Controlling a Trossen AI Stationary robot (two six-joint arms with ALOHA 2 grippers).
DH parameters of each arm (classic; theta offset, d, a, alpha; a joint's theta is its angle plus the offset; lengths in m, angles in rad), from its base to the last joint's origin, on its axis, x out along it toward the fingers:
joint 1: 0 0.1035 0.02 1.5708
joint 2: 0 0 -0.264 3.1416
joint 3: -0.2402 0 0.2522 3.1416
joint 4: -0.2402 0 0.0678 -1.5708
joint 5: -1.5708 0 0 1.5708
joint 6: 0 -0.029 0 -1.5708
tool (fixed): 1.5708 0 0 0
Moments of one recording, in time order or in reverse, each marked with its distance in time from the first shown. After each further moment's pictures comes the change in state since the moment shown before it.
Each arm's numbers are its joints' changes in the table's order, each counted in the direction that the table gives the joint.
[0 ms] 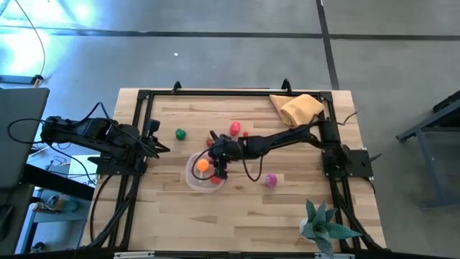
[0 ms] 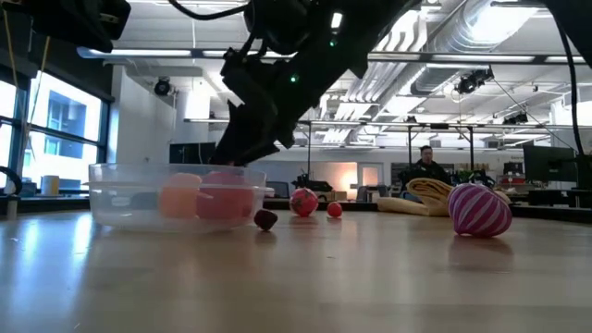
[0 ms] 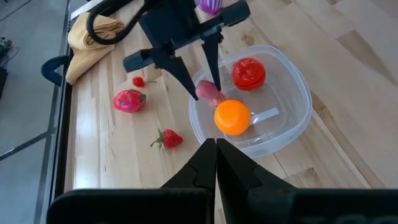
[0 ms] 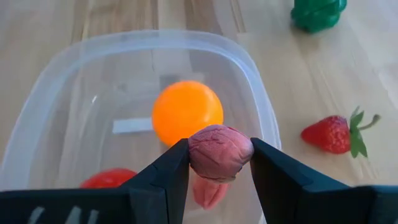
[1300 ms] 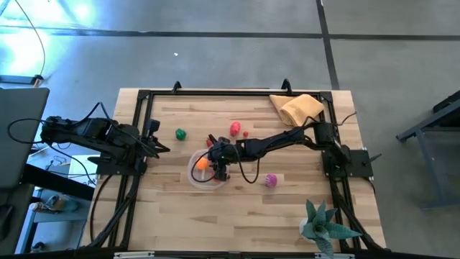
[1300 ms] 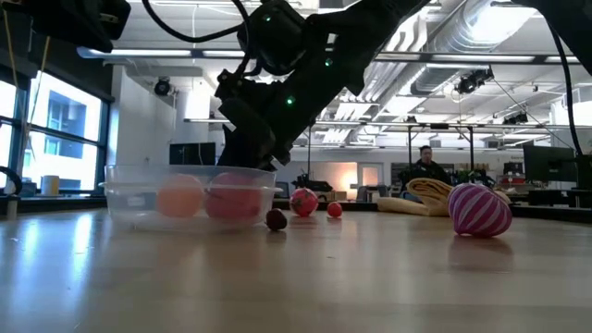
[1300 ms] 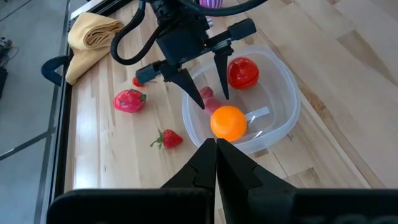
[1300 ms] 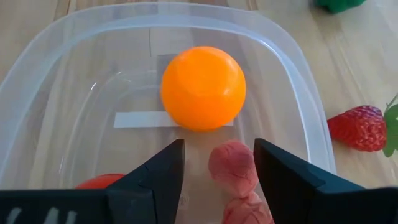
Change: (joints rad) left arm 0.000 0.000 0.000 0.000 0.000 0.000; right arm 0.003 -0.059 0.000 0.038 0.003 0.028
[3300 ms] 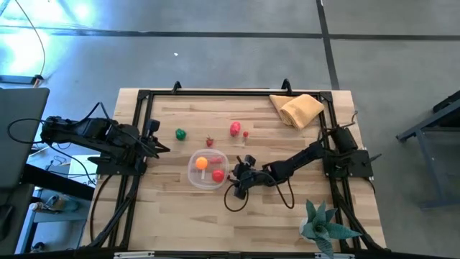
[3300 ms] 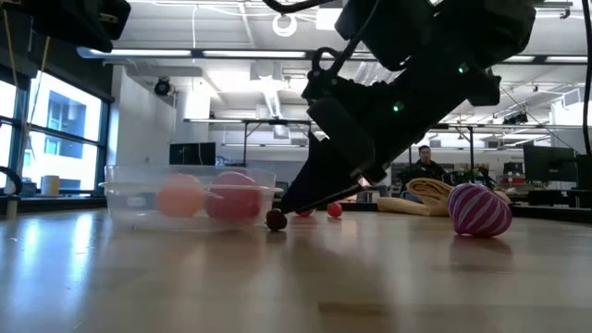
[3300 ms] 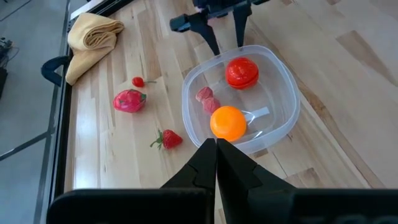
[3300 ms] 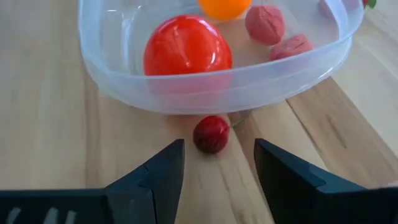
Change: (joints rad) left arm 0.000 0.000 0.000 0.000 0.000 0.000; right arm 0.245 0.190 0.507 0.372 -0.320 -0.343
